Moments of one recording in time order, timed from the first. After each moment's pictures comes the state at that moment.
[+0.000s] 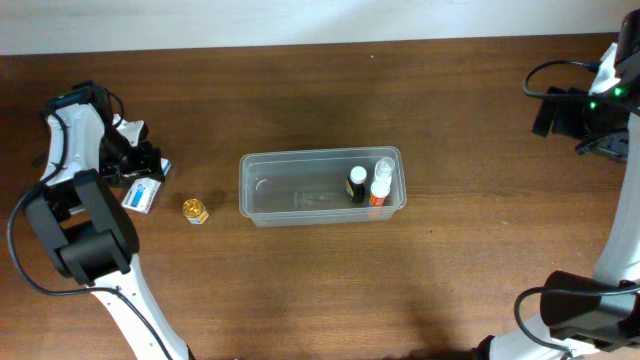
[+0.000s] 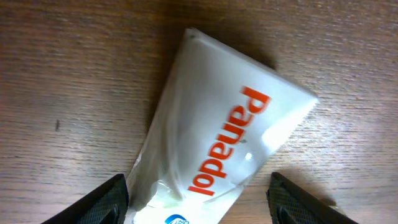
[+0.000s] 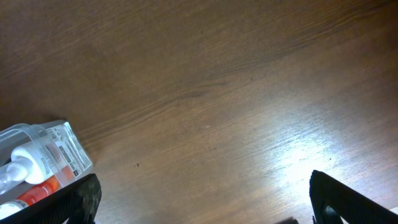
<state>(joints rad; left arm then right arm) 0.32 2.34 1.94 -1.26 0.07 0.22 -0.30 1.79 2.16 -1.65 0.05 0.13</state>
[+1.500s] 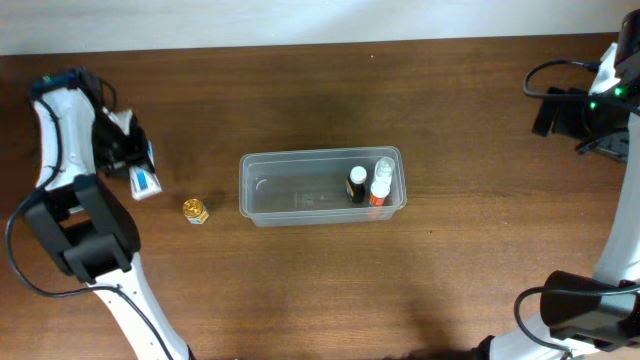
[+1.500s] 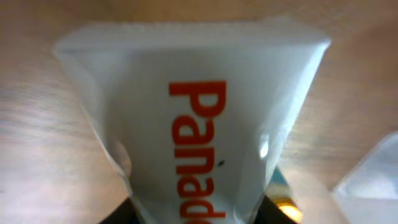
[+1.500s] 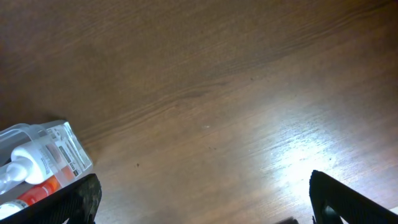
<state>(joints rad) 0.30 2.35 2.22 -1.55 0.12 0.06 -0.30 1.79 2.16 -1.65 0.05 0.13</state>
